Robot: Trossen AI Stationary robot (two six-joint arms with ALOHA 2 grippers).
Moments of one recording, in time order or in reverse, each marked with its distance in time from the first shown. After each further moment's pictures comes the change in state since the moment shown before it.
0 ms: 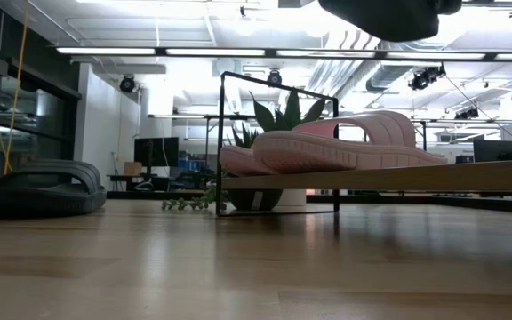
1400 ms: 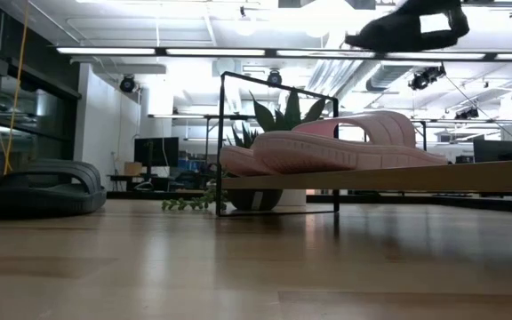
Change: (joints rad) left arm 0.000 -0.023 0.000 0.003 0.028 0.038; right arm -0.831 -0.239 -0.001 -0.102 -0.265 -0.447
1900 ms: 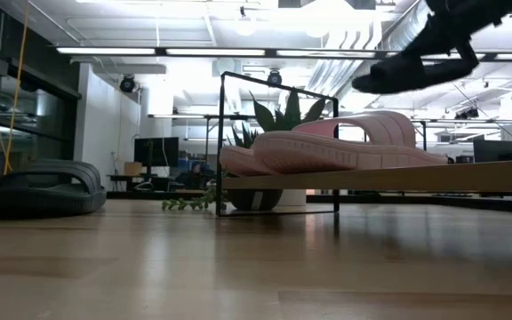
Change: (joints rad) left arm 0.000 0.000 0.000 -0.001 0.000 0.007; right arm -0.001 -0.109 -0.273 0.164 0.239 0.024
